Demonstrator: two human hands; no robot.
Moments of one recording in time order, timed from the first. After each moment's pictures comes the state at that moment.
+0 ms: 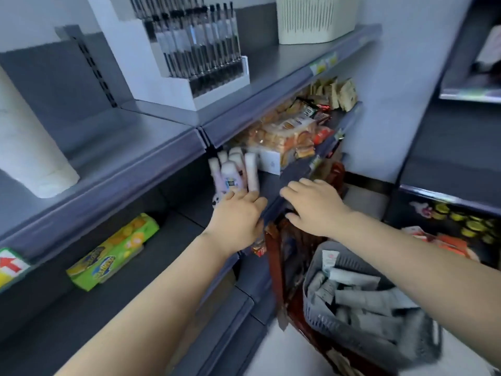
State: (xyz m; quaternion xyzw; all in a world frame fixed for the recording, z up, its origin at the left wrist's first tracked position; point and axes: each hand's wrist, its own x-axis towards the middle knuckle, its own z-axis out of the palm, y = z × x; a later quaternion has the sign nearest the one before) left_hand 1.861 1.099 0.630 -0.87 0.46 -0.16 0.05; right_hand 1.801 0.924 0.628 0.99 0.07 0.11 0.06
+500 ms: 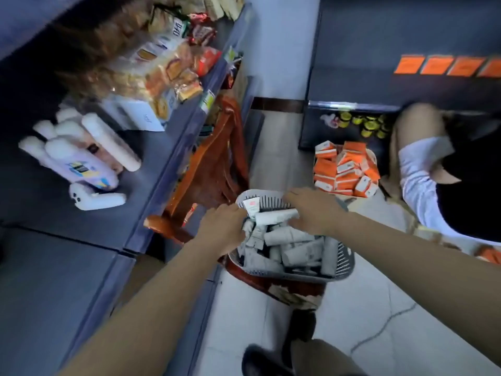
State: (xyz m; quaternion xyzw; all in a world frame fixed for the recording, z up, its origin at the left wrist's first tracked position) left_hand 1.846 0.922 0.458 -0.83 0.54 0.12 0.07; right_hand 1.708 0.756 0.464 0.98 -0.15 -0.10 -0.10
